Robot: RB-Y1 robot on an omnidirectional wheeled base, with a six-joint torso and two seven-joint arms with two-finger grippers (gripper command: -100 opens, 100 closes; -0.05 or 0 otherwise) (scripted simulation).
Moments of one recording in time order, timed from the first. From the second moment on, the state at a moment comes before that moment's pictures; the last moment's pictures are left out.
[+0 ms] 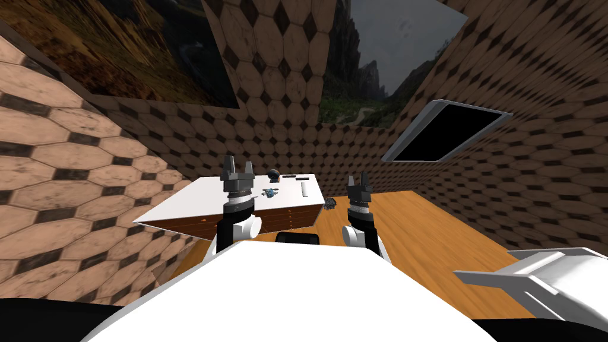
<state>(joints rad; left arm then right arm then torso) 0.47 -0.04 -0.07 -2.28 0.09 -0.58 -0.04 0.48 -0.04 0.04 -2.21 0.02 -0.49 -0.08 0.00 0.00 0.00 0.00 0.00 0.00</state>
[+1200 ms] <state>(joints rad) 0.43 0.15 -0.06 -2.22 0.10 -0.33 -0.11 0.48 -0.04 0.04 -2.21 0.02 -0.49 -0.08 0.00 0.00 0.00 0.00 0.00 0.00</state>
